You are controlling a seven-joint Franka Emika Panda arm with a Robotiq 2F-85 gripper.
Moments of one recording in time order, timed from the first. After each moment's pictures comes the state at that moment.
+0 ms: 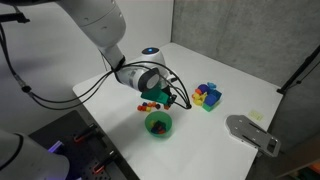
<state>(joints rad) 0.04 0.48 -0.20 -2.29 -0.23 2.97 -0.15</state>
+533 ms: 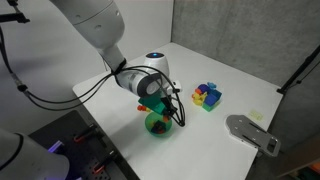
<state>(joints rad) 0.06 0.45 -0.29 -2.35 -0.23 2.86 -0.01</state>
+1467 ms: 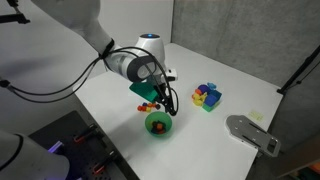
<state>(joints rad) 0.04 0.21 -0.24 -2.44 -0.21 2.67 0.00</state>
